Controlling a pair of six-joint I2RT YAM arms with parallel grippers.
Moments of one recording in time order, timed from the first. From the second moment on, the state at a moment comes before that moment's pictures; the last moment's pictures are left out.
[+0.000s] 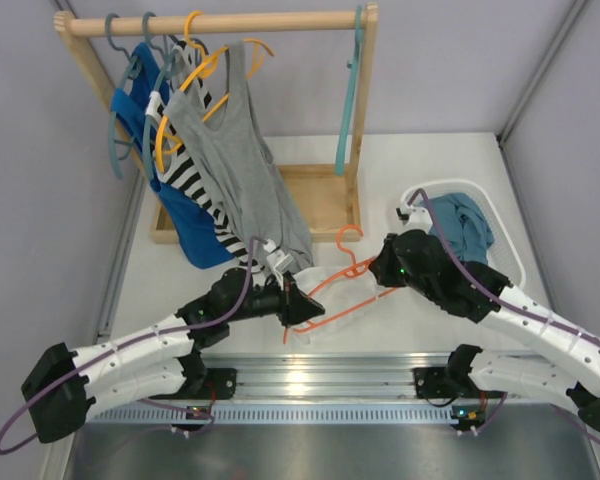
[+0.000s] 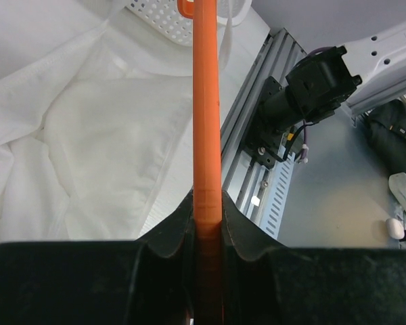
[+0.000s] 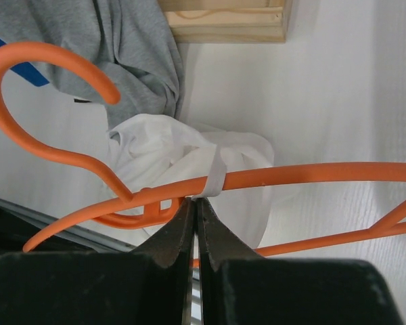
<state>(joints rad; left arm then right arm) -0.92 0.88 0.40 0.26 0.37 -0.57 0.91 0.91 0.93 -0.66 0.35 0.74</state>
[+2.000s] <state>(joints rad) -0.99 1.06 0.43 0.39 0.30 -0.47 0.94 1.01 0.94 -0.55 0.33 0.39</state>
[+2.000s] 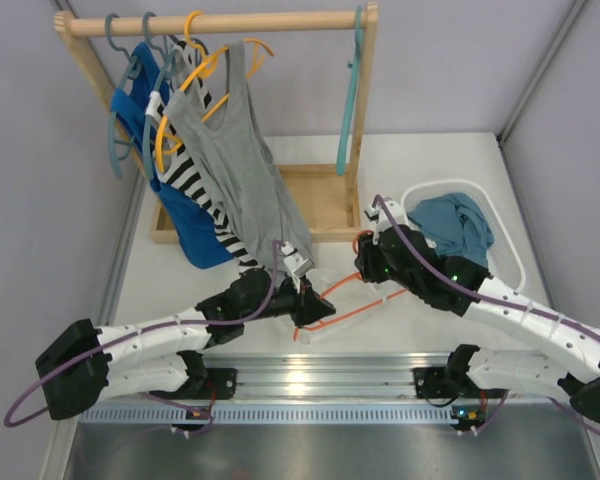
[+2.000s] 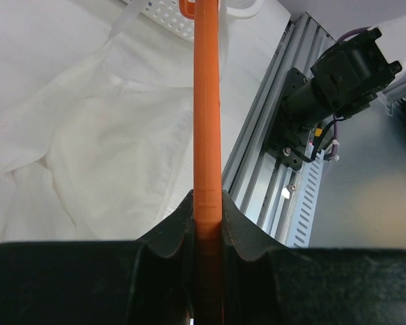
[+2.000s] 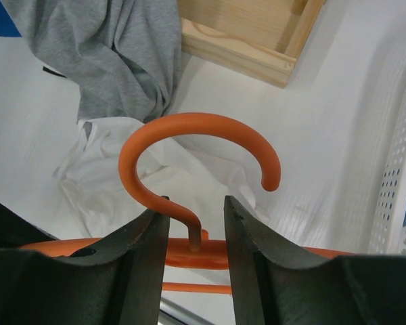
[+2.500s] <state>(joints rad) -1.00 1.09 0.44 0.40 0.26 -0.47 0.96 1.01 0.90 -0.52 0.43 0.42</state>
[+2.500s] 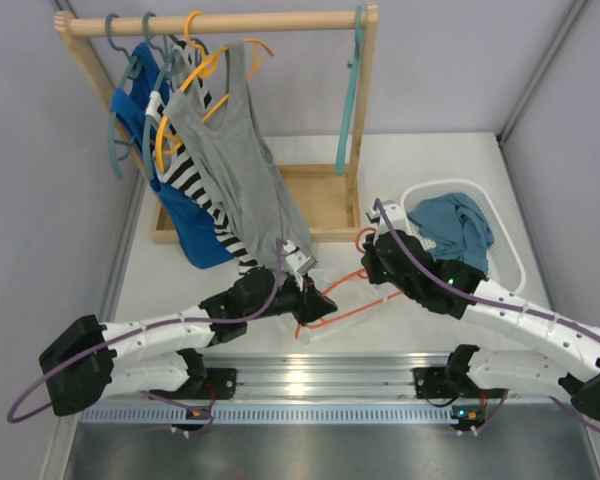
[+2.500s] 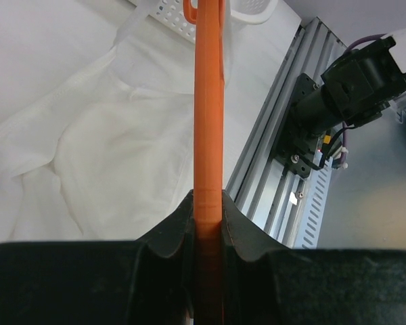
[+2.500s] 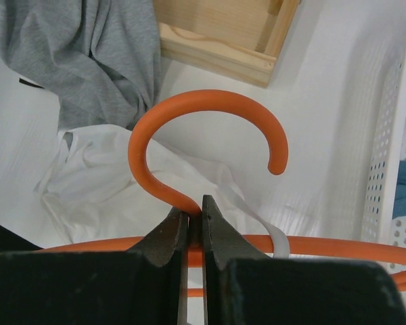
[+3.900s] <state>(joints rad) -1.00 0.81 0.48 -0.42 -0.31 -0.82 1.01 1.08 0.90 -0.58 0.65 0.47</state>
